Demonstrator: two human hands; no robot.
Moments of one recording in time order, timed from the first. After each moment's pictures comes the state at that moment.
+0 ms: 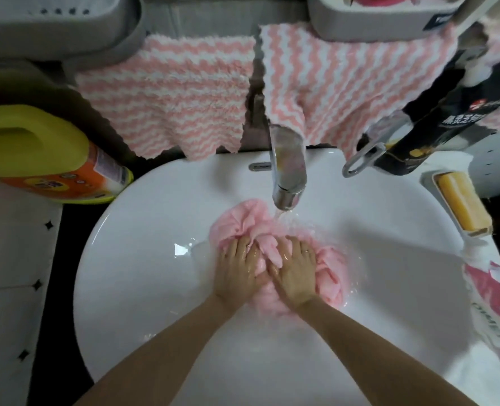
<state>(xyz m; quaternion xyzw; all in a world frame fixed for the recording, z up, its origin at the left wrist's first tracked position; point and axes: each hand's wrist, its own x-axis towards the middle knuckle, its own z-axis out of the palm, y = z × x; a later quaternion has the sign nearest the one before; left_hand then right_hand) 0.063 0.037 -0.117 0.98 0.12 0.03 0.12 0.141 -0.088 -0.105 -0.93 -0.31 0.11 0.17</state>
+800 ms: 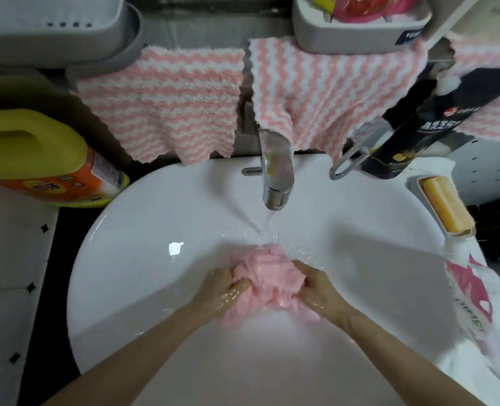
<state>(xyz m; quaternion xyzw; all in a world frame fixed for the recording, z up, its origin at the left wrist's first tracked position) 0.049 0.046 -0.049 0.83 0.24 -0.11 0.50 0.159 -0.137 -0.063 -0.80 -0.14 0.42 0.40</state>
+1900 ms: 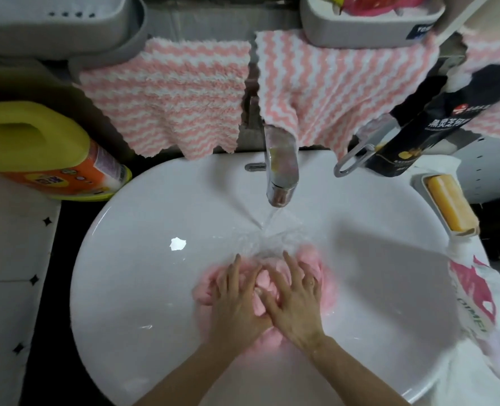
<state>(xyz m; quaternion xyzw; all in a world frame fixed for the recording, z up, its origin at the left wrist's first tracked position) 0.014 -0.012 -0.080 0.94 0.24 -0.04 0.26 0.097 -0.125 -0.066 -0.92 -0.26 0.25 0.16</state>
